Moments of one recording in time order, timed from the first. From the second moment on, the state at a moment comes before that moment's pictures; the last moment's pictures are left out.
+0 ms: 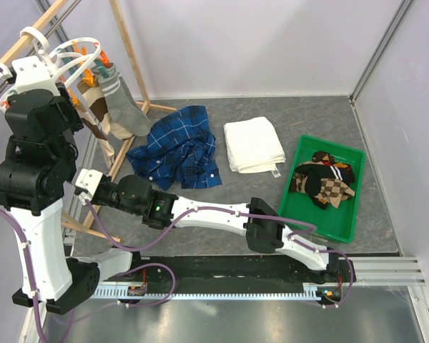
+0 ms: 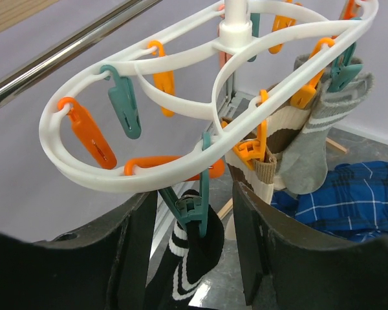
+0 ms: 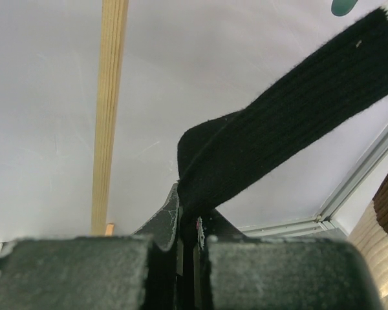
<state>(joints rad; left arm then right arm) -0.19 1.18 2.08 -1.11 -0.71 -0.05 1.38 2.43 2.32 0.39 0.10 -0.32</state>
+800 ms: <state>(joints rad) -0.19 1.10 2.17 -1.12 -0.68 -0.05 1.38 2.43 2.31 0.40 0.10 -0.33</state>
